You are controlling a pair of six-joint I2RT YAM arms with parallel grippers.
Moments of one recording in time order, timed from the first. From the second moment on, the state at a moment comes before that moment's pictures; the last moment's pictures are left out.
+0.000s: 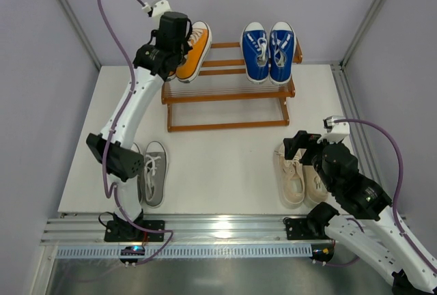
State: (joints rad) left arm -0.46 1.92 2.29 -0.79 -0.54 -0.55; right arm 0.65 0.48 0.77 -0.63 0.46 0.44
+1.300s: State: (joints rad) left arm -0.48 1.97 2.37 -0.84 -0.55 -0.69; right arm 0.65 0.47 0.77 -0.63 0.45 0.44
